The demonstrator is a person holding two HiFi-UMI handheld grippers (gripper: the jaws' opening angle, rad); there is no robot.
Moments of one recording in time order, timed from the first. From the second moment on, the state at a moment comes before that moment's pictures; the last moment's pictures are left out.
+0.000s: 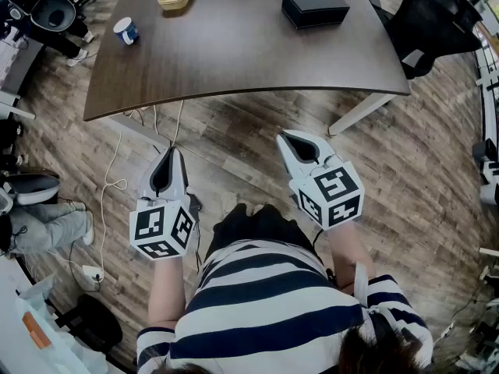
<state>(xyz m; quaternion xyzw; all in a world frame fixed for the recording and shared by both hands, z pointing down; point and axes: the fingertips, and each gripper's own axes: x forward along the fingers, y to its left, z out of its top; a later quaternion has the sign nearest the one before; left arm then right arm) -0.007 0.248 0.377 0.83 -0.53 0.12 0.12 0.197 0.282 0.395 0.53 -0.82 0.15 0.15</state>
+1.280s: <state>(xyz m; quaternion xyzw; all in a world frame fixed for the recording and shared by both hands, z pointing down) -0.077 0.196 0.386 0.82 -0.54 0.14 0.14 0.118 0.207 0.393 0.48 -0.84 0.14 0.20</state>
